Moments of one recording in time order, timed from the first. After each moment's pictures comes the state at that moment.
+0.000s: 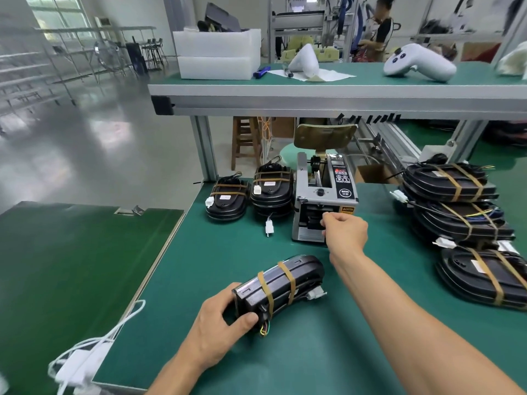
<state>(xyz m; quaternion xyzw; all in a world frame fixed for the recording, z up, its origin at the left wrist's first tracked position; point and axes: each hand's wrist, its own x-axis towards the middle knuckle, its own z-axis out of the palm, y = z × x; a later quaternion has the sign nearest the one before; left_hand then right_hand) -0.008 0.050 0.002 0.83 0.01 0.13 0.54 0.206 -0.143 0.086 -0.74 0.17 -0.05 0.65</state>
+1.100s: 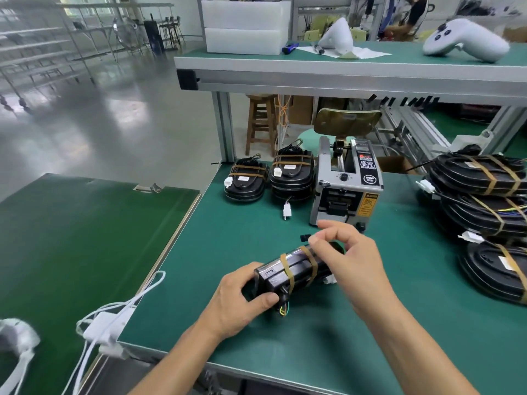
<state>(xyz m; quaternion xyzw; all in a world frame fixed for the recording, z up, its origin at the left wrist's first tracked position) -0.010 0.047 0.008 0.83 0.01 0.13 0.54 0.082 -0.161 0.118 -0.78 -0.13 0.05 0.61</state>
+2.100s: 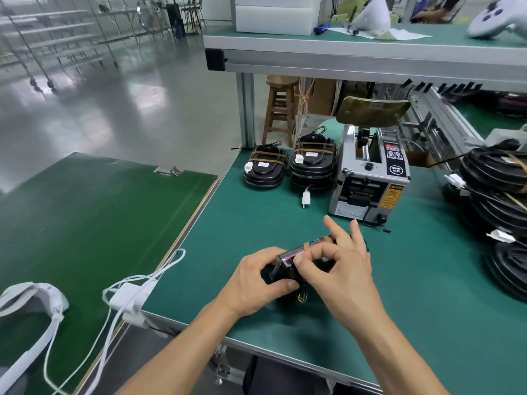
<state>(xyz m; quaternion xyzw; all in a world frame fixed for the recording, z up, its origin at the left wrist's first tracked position) -0.009 0.047 0.006 0.84 0.00 0.14 0.52 0.033 -0.140 0.109 -0.85 -0.18 0.08 0.48</state>
